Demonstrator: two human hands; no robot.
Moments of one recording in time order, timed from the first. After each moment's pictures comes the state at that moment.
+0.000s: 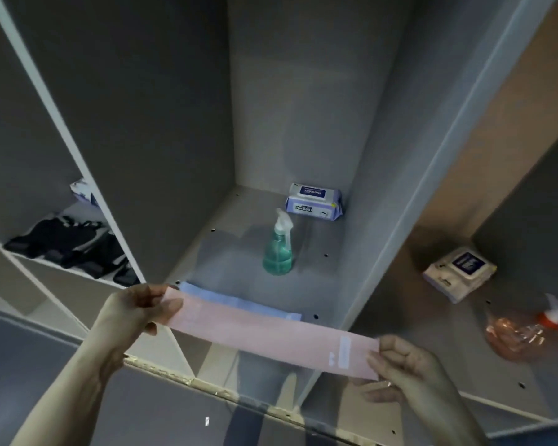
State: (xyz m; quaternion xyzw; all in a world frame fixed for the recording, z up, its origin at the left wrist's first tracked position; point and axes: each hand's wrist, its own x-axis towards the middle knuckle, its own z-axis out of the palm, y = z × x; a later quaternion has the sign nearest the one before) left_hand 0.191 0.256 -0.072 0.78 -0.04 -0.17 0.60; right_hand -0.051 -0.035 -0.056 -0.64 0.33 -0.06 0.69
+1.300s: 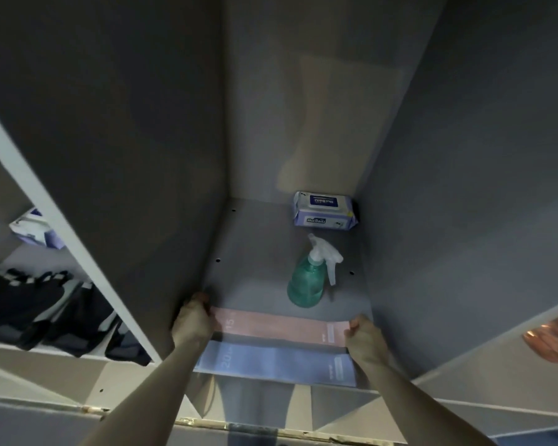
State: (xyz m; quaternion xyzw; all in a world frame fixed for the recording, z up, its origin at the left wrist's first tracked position) left_hand 0.388 0.170 -0.220 0.95 -0.14 -0.14 0.26; right_hand 0.167 -0.042 -0.211 -0.79 0.56 -0.03 0.25
